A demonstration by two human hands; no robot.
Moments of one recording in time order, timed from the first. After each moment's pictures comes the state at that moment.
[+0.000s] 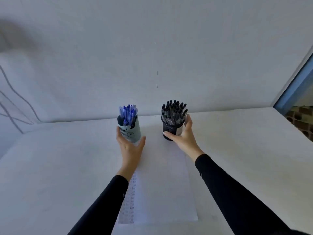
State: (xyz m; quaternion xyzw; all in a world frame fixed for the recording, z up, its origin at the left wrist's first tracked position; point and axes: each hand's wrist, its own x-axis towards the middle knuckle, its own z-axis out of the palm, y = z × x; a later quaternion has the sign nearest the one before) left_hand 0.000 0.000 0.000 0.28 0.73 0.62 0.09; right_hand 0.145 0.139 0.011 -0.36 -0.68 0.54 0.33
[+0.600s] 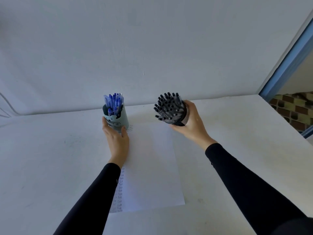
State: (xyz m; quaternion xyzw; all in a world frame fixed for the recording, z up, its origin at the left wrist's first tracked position) left_hand -0.008 0.011 -0.020 0.26 0.76 0.59 0.03; right_hand 0.208 0.156 0.036 -0.32 -0.80 0.35 0.36
